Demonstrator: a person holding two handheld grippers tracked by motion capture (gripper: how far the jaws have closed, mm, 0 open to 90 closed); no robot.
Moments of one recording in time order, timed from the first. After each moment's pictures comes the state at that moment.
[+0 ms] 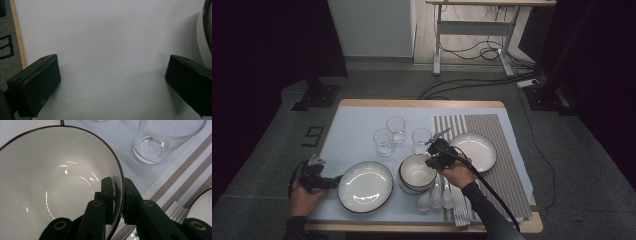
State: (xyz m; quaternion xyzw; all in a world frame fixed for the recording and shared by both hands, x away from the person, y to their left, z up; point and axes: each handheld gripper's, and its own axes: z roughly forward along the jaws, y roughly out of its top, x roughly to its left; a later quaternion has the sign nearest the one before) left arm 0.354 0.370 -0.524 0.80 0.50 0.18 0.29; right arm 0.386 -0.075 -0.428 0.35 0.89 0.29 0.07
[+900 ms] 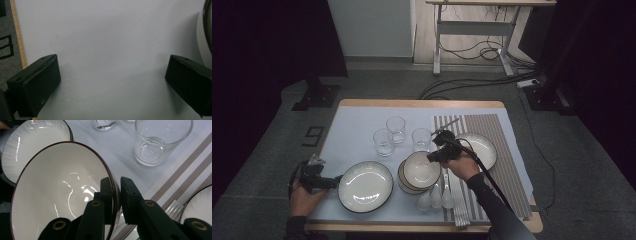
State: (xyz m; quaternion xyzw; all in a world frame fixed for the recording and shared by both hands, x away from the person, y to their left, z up) left arm 0.354 0.370 -0.524 0.80 0.50 0.18 0.29; right arm 0.397 -0.090 -0.404 0.37 0.87 0.31 0.02
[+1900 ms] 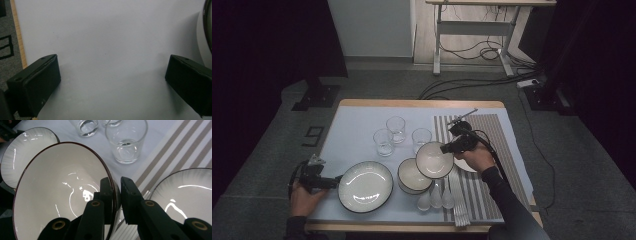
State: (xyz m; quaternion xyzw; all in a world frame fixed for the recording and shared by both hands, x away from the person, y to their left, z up) left arm 0.354 0.370 -0.525 0.80 0.50 0.18 0.29; right arm 0.408 -0.132 -0.380 0.41 0.85 0.32 0.03
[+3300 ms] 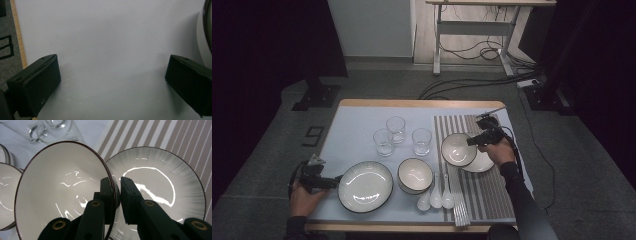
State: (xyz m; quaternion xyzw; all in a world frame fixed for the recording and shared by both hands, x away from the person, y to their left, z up) left arm 0.354 0.370 -0.525 0.80 0.50 0.18 0.29; right arm 0.436 -0.209 -0.398 0.51 0.80 0.30 0.06
